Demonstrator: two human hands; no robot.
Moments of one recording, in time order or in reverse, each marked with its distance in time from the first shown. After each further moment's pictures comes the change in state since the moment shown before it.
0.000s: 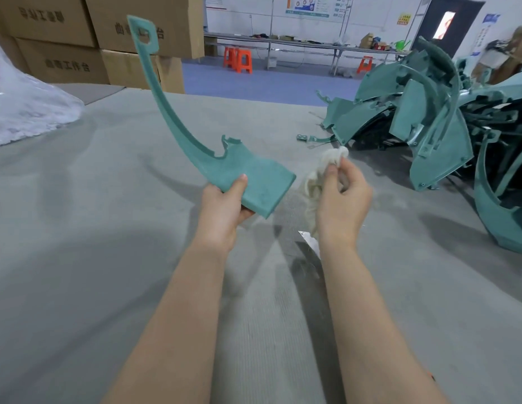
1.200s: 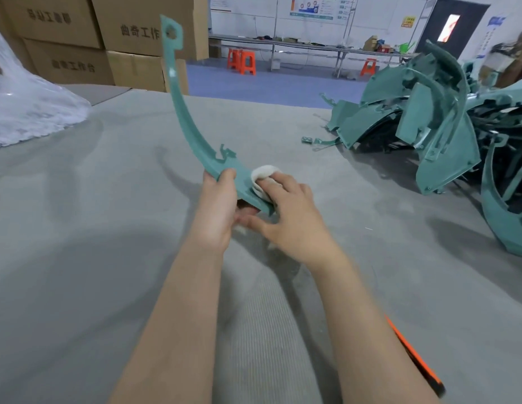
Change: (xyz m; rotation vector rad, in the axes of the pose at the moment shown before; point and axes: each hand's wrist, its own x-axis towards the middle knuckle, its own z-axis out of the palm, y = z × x) left_hand 0.001 0.018 -0.005 0.082 0.012 0.014; right_hand -0.027 -0.005 0.013 -0.670 -0.800 -0.526
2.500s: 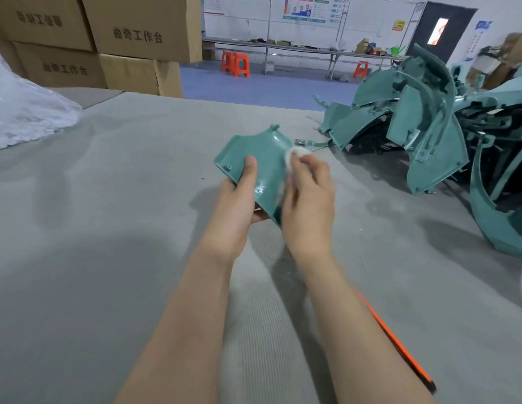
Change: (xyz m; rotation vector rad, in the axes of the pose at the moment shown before) left_hand -0.015 -0.006 0.020 -0.001 -0.200 0.059; right_hand 0.002 -0.004 -0.001 0.166 0.611 0.154
